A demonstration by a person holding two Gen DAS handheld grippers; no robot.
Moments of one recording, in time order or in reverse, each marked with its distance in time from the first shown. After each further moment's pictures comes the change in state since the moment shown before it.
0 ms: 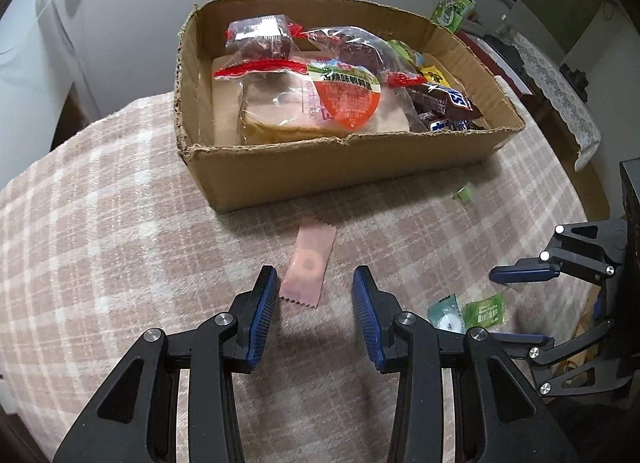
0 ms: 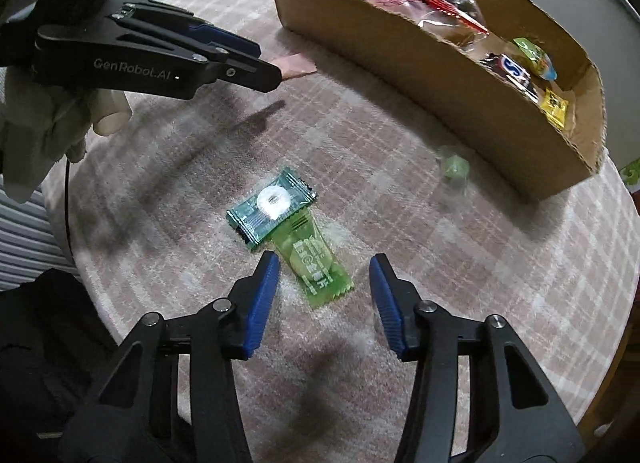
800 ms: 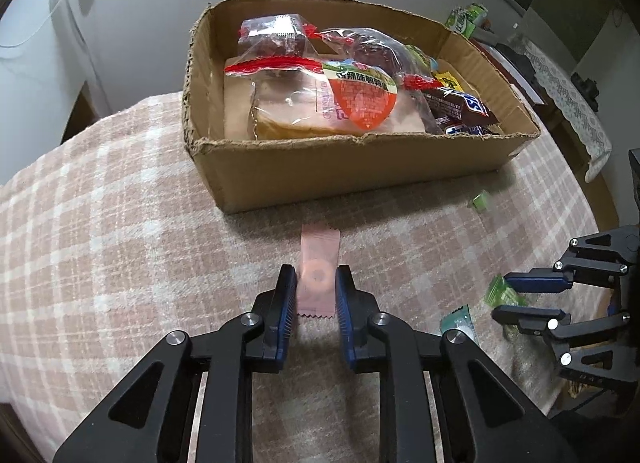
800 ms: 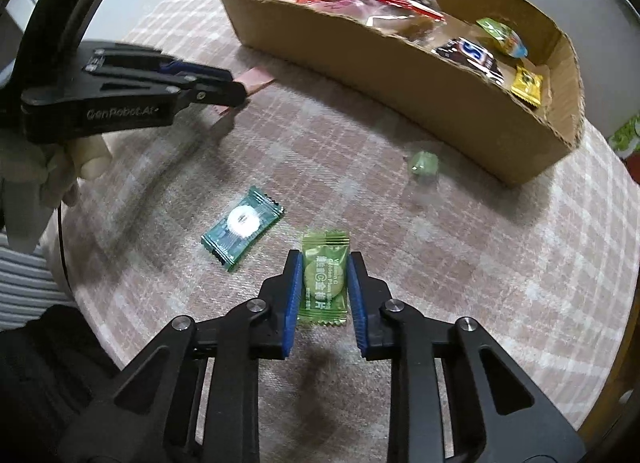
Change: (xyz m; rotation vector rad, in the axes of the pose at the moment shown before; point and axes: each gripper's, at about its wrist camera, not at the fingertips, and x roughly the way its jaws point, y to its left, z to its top) left arm 0.008 -0.006 -0.001 -0.029 -0.037 0.047; right arm 0.003 -0.033 0.014 0.153 -0.033 -0.003
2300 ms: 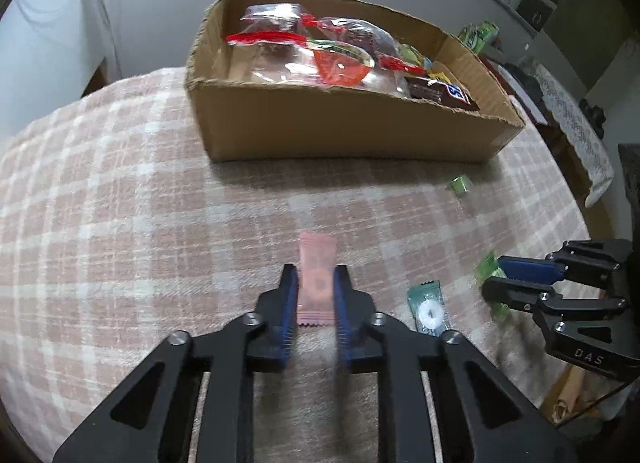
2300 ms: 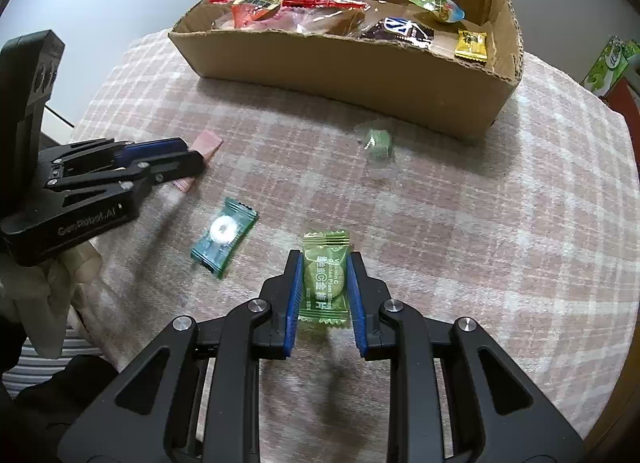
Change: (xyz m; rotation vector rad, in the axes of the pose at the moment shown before) left arm -0.013 -0.008 -0.031 -0.120 -0.036 -0.005; right arm -0.020 -0.028 -0.029 0.194 -0.051 -0.006
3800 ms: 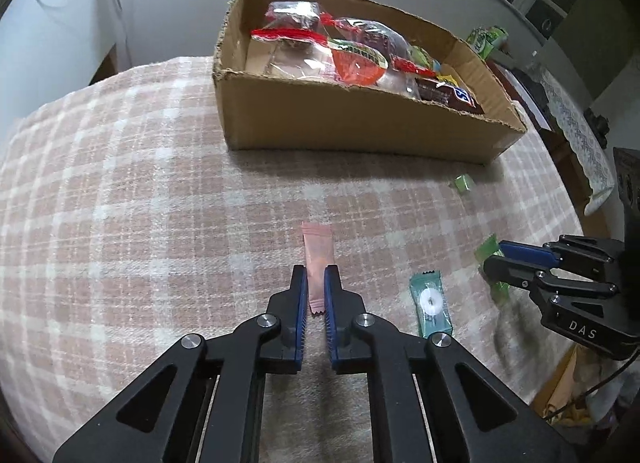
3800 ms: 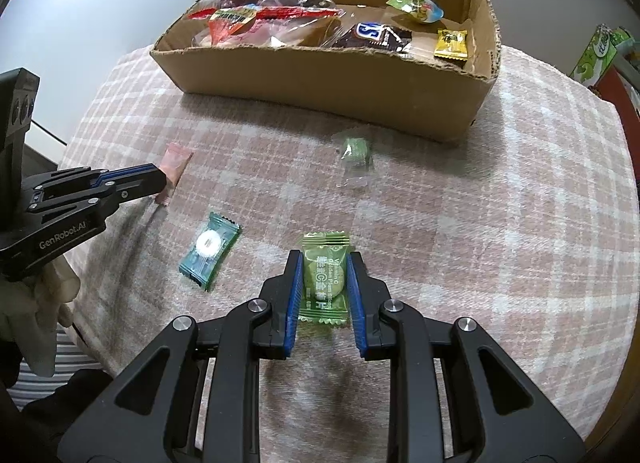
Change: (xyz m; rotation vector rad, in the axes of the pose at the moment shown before) left arm -0.011 0.007 -0.006 -0.027 0.032 0.017; right arm -0.002 -0.004 0.002 0.058 -0.024 -0.010
